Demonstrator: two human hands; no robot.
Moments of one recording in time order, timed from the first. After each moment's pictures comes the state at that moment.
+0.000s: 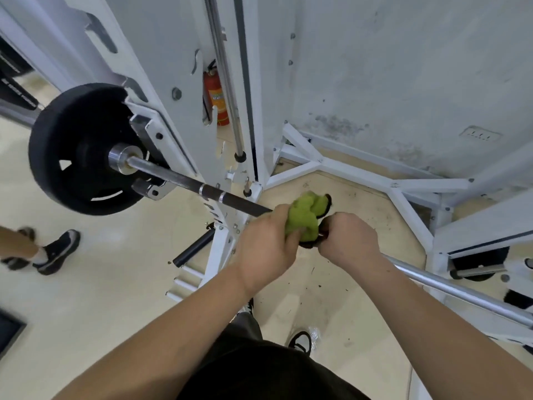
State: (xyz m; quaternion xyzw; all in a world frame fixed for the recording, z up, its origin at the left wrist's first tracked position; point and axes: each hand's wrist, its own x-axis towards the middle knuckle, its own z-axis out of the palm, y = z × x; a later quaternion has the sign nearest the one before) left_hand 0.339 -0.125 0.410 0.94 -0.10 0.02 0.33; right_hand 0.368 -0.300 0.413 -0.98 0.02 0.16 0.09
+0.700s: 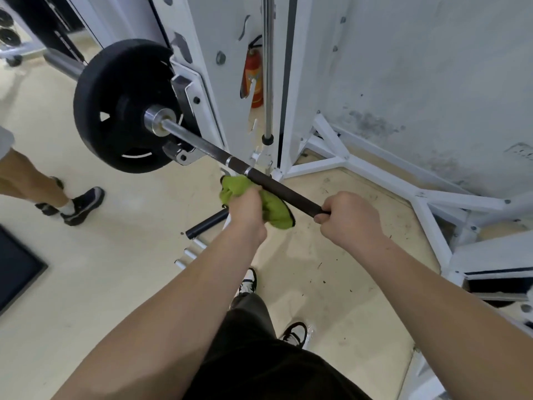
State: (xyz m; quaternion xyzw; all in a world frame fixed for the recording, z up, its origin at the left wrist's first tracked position) left_hand 0.365 -0.095 0.392 0.49 0.47 -0.02 0.74; right_hand 0.384 -0.273 0.411 -0.98 -0.07 0.16 0.09
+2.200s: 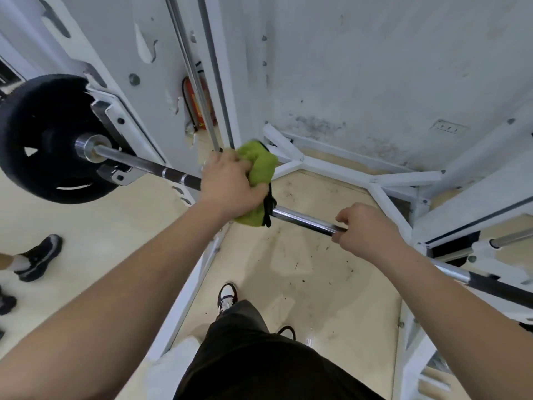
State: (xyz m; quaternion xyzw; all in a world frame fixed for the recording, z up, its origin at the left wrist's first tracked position) left_hand 0.383 -0.158 0.429 0.99 -0.04 -0.01 0.16; right_hand 0.322 -0.426 0.414 -0.98 0.03 0.16 0.11
